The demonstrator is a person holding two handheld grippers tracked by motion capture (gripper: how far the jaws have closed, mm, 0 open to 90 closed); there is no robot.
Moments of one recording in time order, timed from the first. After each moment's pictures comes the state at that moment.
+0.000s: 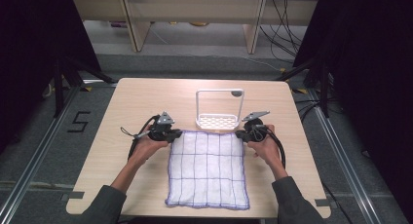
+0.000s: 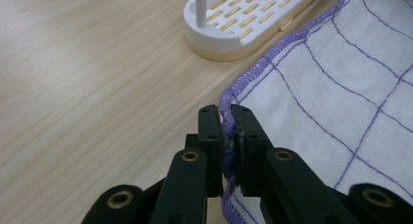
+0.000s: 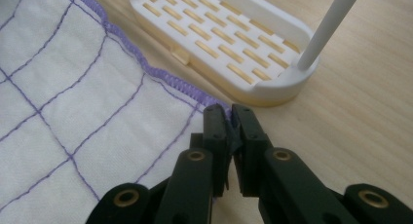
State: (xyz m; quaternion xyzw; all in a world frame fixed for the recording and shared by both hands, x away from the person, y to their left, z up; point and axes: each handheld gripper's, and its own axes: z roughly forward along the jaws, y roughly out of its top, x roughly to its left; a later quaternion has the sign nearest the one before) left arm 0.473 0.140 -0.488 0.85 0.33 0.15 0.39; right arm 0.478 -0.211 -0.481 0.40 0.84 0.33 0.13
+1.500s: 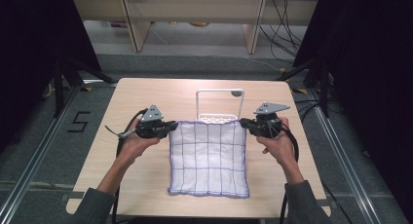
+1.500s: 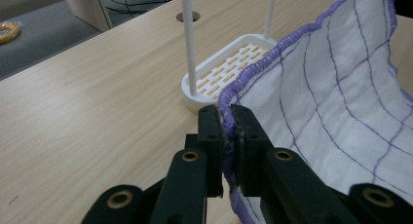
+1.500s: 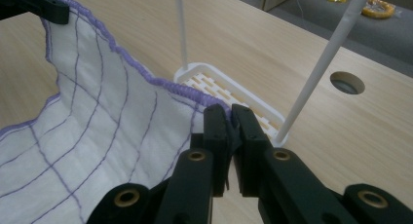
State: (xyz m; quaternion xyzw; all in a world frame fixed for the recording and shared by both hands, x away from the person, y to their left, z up) left arm 0.440 0.156 -0.433 0.81 0.29 0.18 0.47; right arm 0.437 -0.222 -0.403 0.35 0.82 0.42 0.18
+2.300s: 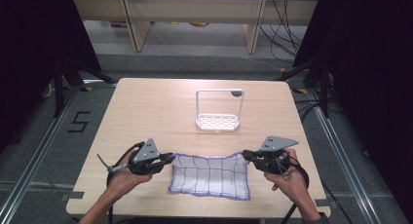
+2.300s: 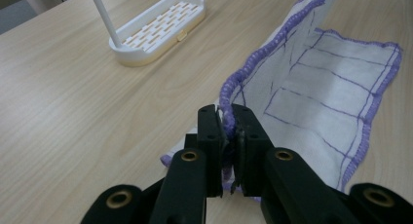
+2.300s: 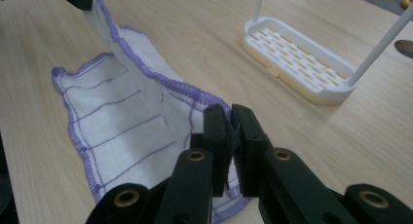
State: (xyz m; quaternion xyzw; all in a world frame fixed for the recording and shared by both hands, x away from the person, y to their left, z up) left arm 0.353 0.164 -0.461 0.85 0.23 0.17 0.45; right arm 0.353 -0.233 -0.427 0.29 0.85 0.42 0.15
